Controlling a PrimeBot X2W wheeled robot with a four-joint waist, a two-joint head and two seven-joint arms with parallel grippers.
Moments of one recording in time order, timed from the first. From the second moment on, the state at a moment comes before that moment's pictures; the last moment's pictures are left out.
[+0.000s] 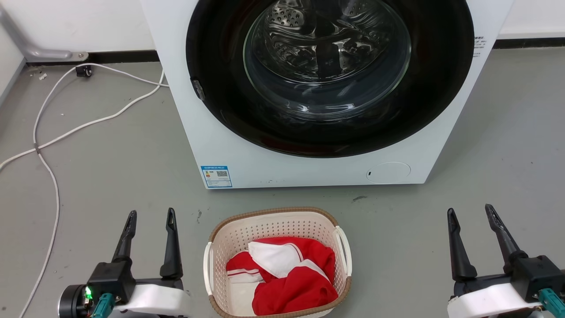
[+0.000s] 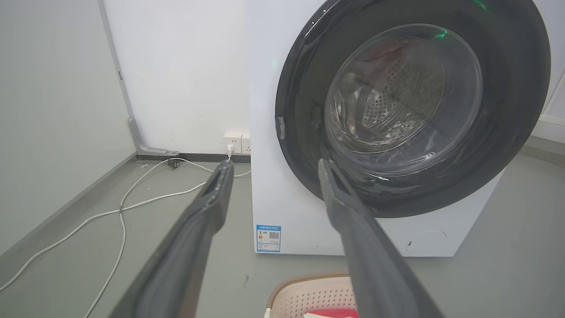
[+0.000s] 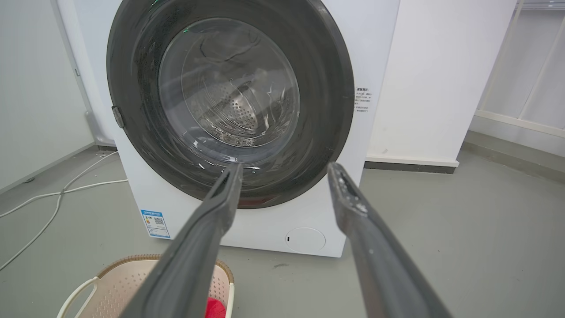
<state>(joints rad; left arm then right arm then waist) 0.03 0.05 0.03 0.05 -0.09 -0.02 -0.26 0.05 -0.05 -0.06 0.04 0.00 0.13 -0.26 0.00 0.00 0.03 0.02</state>
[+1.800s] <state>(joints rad) -0.75 0.12 -0.06 1.05 -0.23 -0.13 -0.26 -0.68 -0.05 0.15 0.87 -0.22 0.13 -0.26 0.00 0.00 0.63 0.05</state>
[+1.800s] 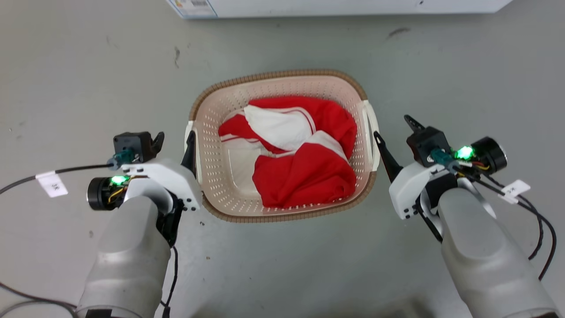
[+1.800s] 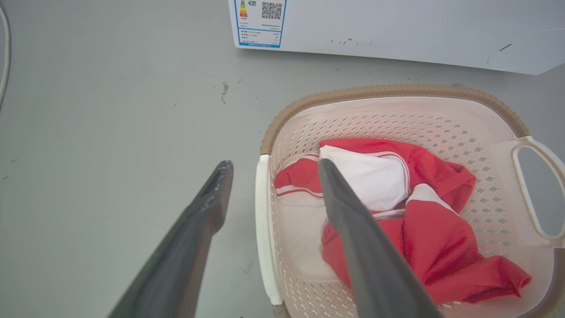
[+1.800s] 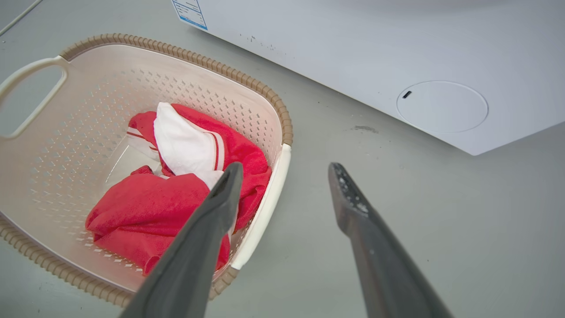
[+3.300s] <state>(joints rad) -0.99 0.15 -0.44 1.24 -0.56 -0.13 -0.22 -0.98 -0.05 0.11 1.16 -0.37 0.13 -0.26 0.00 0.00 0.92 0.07</state>
